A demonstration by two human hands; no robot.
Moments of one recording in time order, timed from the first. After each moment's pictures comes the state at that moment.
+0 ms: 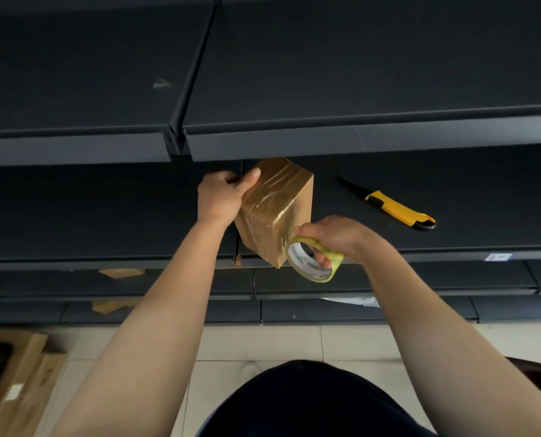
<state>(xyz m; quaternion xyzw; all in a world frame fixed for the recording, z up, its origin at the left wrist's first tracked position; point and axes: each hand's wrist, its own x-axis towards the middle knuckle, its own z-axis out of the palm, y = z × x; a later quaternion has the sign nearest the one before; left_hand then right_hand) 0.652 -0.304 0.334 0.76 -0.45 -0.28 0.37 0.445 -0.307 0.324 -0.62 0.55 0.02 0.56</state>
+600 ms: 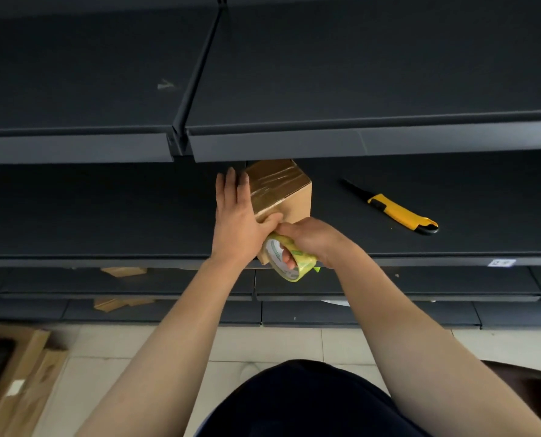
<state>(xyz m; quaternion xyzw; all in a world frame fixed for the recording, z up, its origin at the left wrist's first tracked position) 0.618 -0.262 0.328 0.74 -0.61 -0.09 0.26 0.482 -0.302 0.315 -0.53 0.55 -0.06 0.64</state>
